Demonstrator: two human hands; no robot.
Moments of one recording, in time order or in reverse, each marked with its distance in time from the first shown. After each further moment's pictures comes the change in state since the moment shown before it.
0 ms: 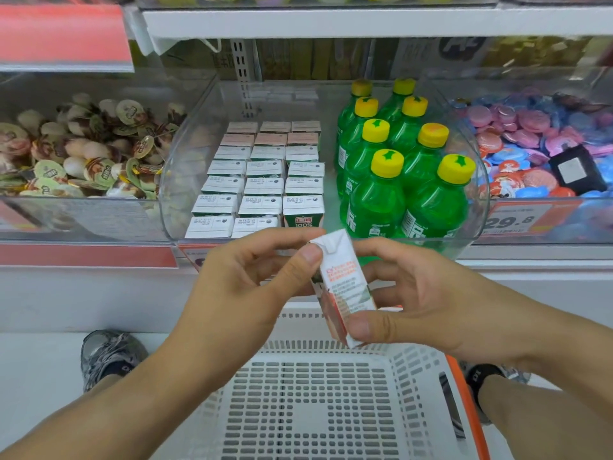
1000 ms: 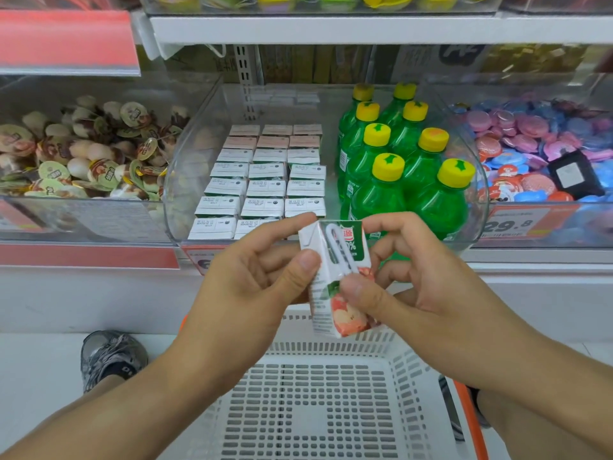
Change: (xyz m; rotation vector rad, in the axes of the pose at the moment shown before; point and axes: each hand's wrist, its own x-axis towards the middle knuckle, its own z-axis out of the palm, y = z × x) left_hand -0.001 -0.001 0.005 -0.156 -0.028 0.006; right_hand -0.007 -0.013 0.026 -0.233 0.370 -0.177
